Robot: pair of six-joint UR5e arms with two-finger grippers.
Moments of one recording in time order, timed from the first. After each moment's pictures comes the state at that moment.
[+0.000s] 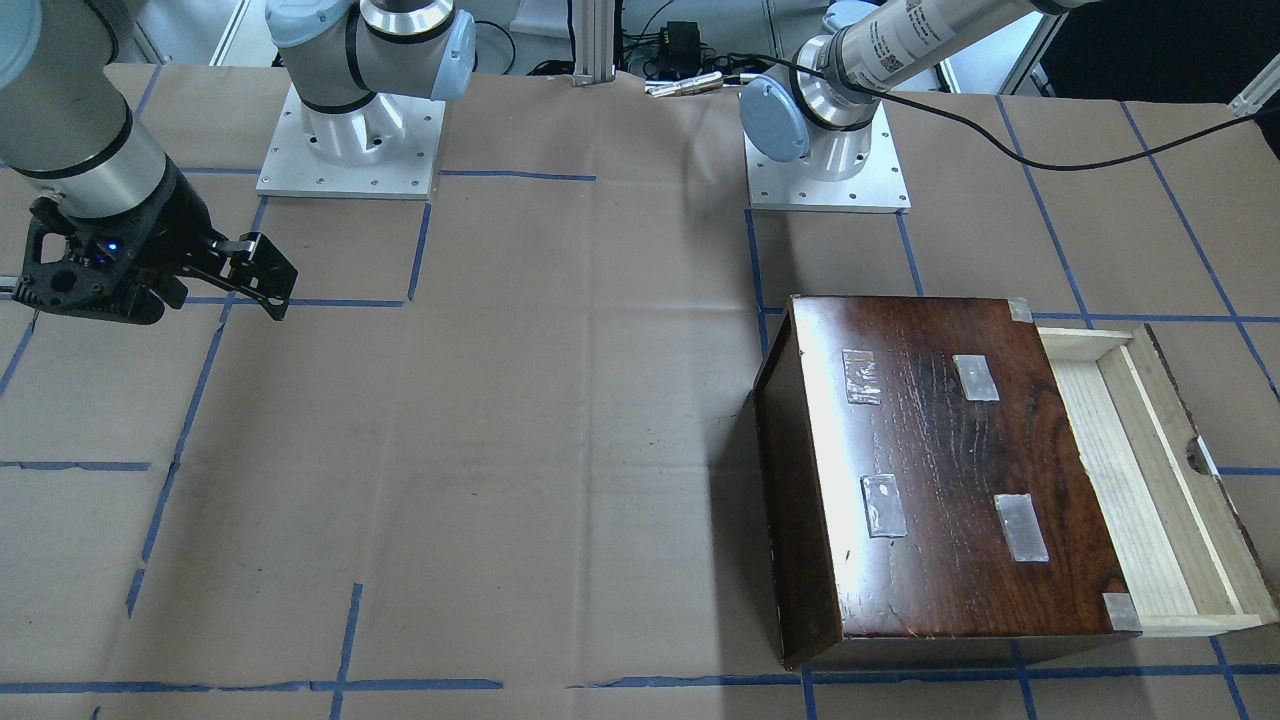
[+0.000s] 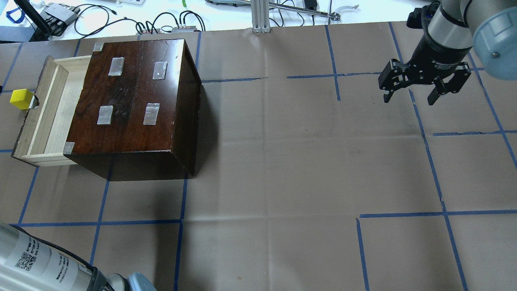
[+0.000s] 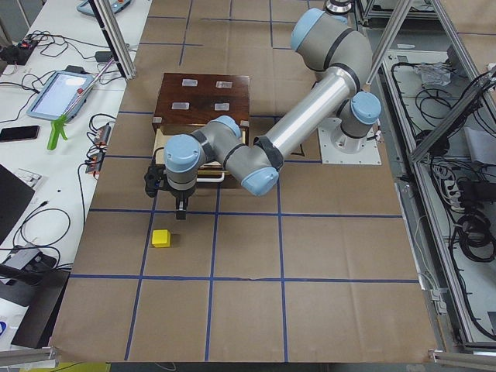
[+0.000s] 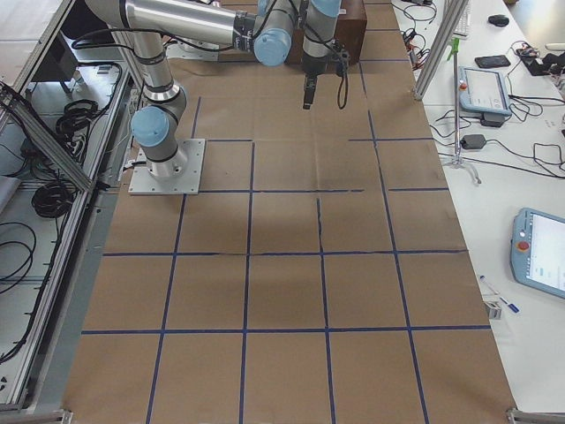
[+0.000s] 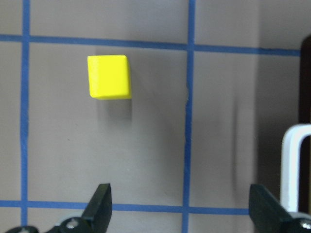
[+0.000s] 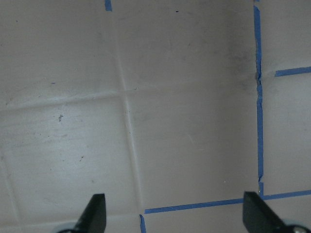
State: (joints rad) left arm -0.79 -2.18 -1.15 -1.27 1.42 0.73; right arm 1.43 -1.52 1.65 -1.63 -1.57 -0.03
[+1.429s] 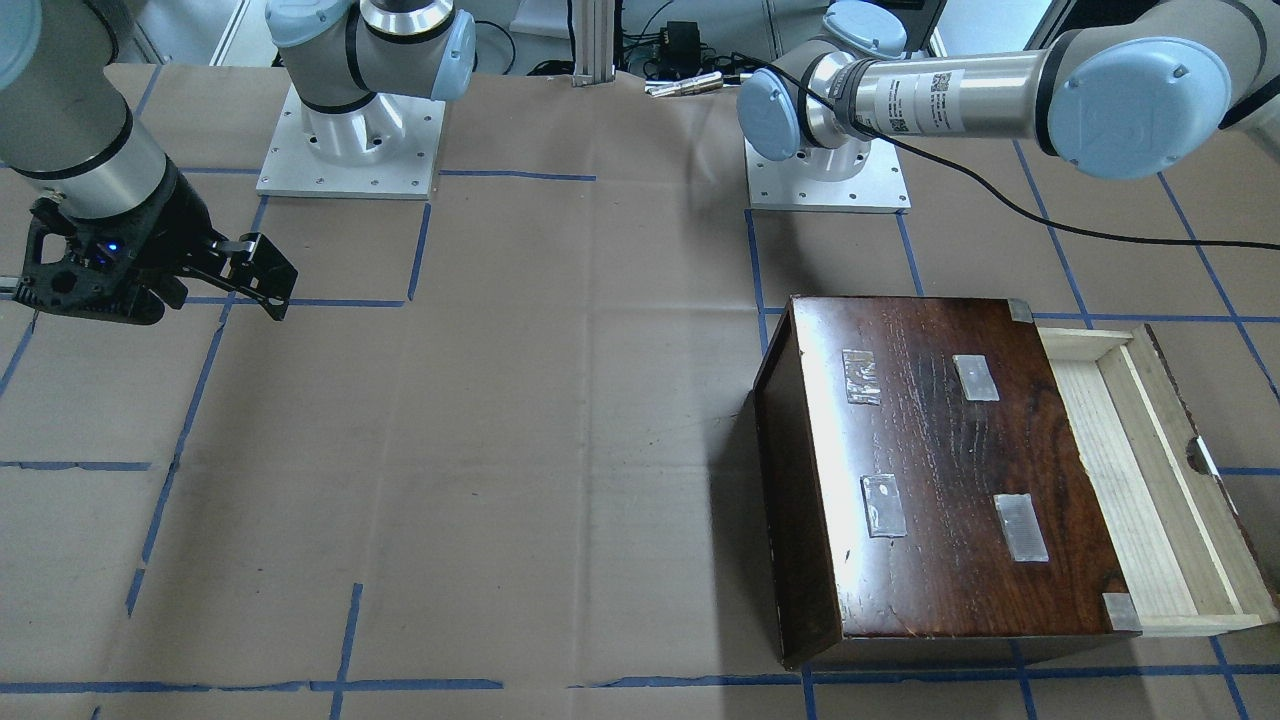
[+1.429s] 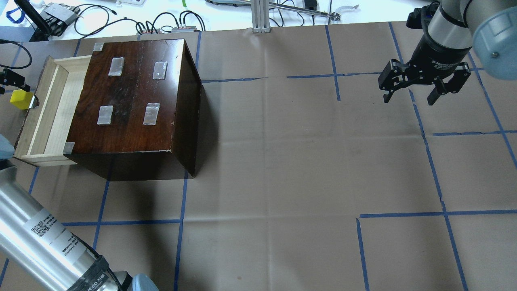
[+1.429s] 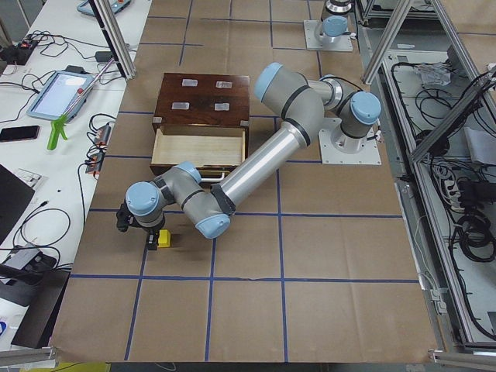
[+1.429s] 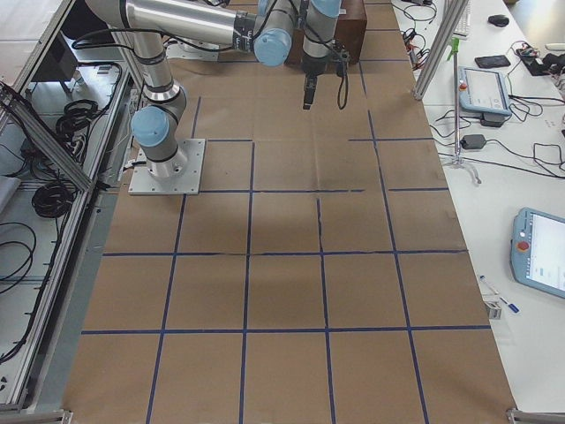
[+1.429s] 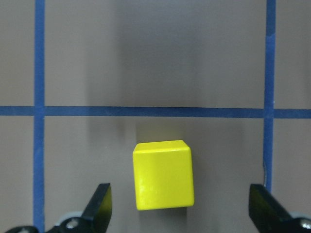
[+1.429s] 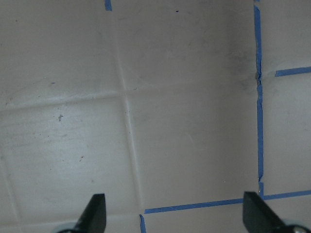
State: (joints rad) left arm -0.84 -2.55 -0.81 -1.29 1.45 0.72; right arm 1.43 -1.52 1.65 -1.63 -1.57 -0.03
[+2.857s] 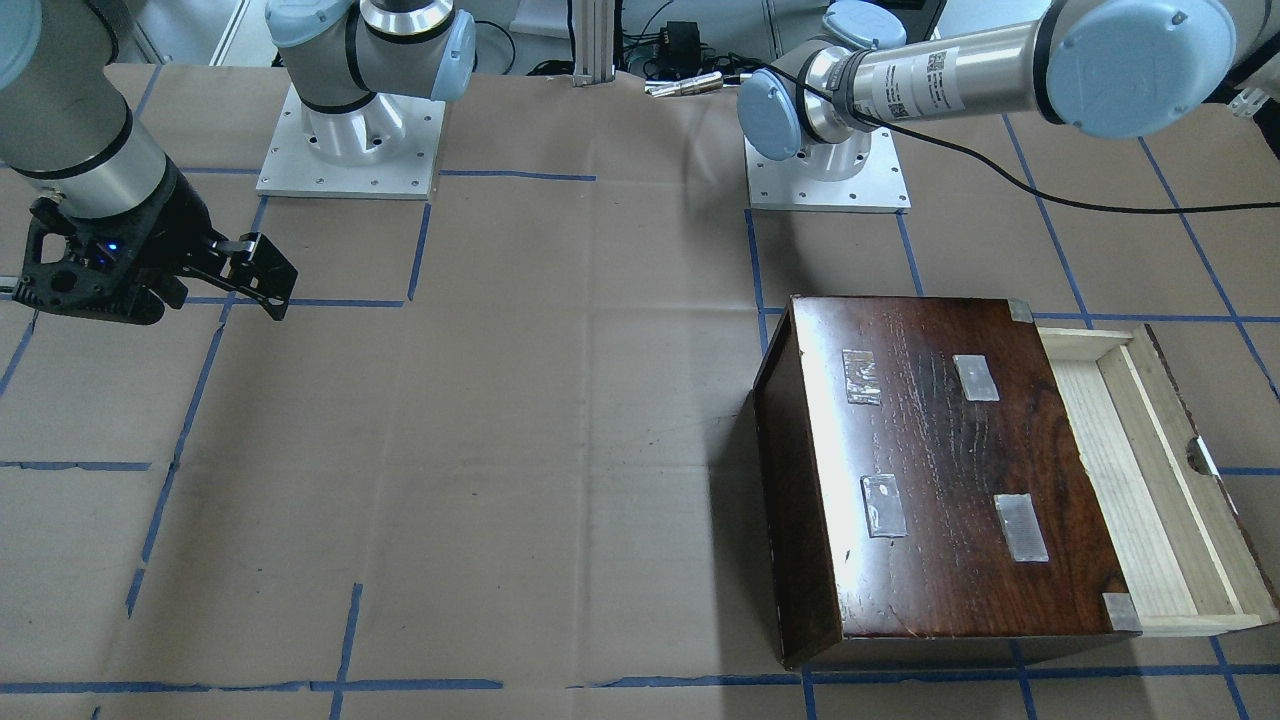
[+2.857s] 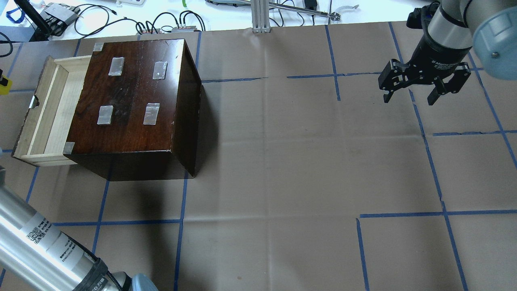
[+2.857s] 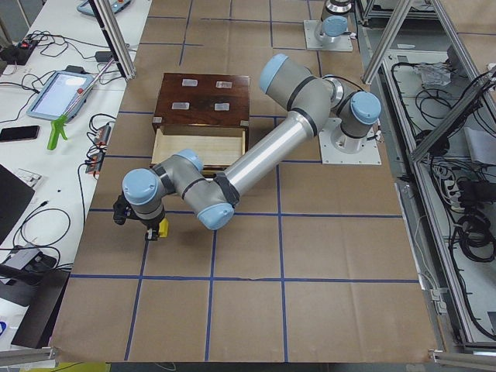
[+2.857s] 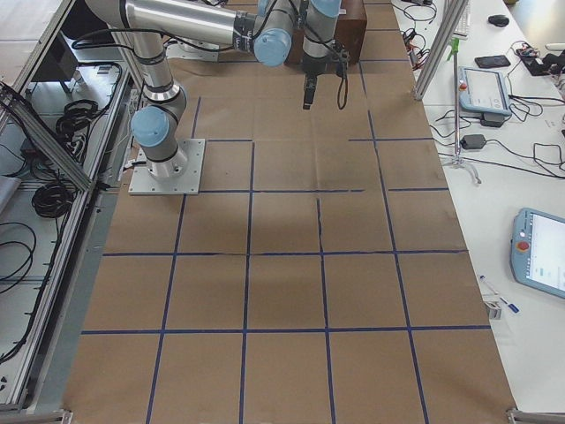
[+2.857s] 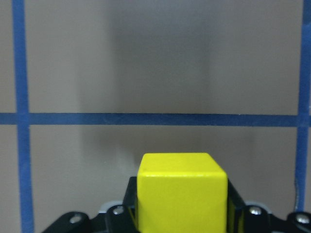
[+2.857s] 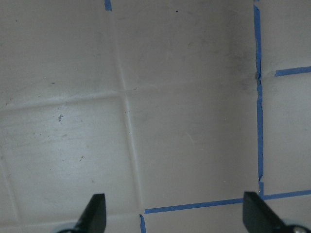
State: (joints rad) left arm -0.83 -2.41 -0.83 -1.41 1.49 0.74; right arm 1.43 -1.52 1.65 -1.63 -1.57 -0.03
